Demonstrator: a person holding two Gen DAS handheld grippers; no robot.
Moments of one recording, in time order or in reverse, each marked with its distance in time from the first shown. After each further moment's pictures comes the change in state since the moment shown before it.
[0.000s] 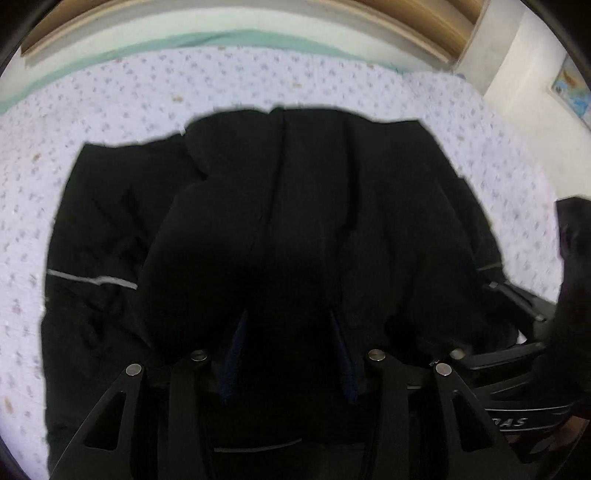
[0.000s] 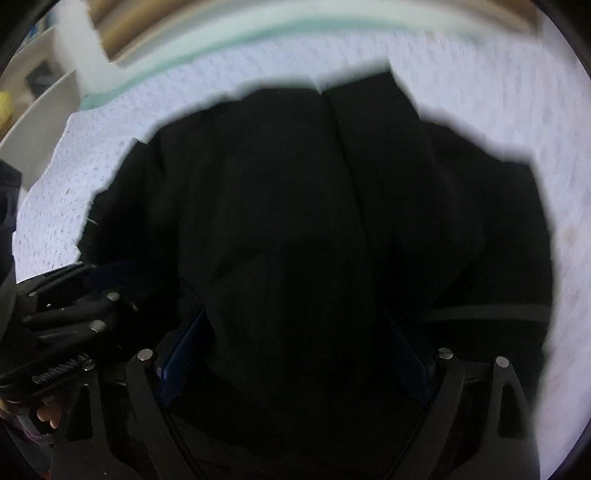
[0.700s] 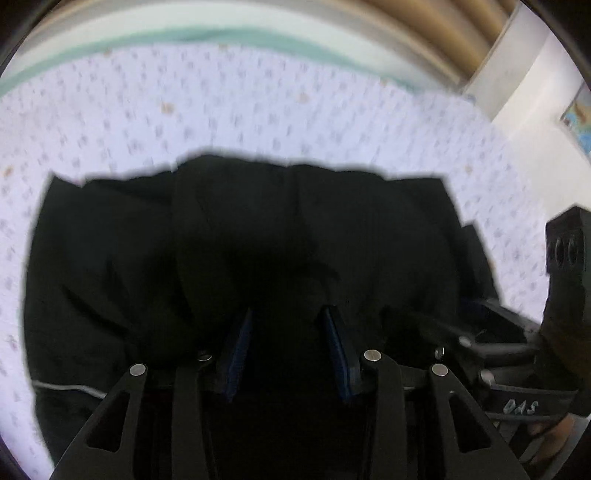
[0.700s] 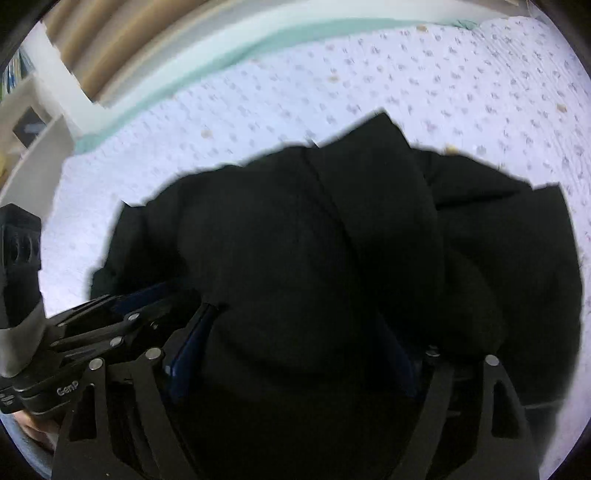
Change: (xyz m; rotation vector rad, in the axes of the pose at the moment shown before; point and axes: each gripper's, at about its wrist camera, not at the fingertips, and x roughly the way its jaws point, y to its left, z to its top) left arm 0.031 0.017 0.044 -0.048 0.006 -0.074; right arm 0.011 -0.015 0.052 0.080 -0.039 0.050
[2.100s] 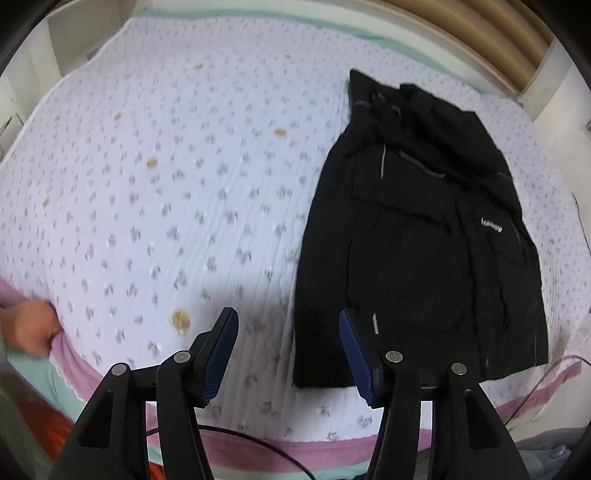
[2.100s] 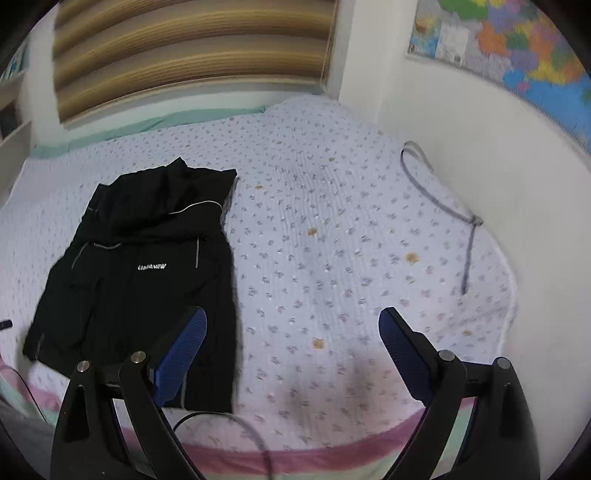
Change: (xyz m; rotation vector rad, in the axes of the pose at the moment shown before) left arm -0.322 0.111 -0.338 -0.254 0.064 0.296; right arm -0.499 -0.072 -0.298 0.023 -0.220 -0.531
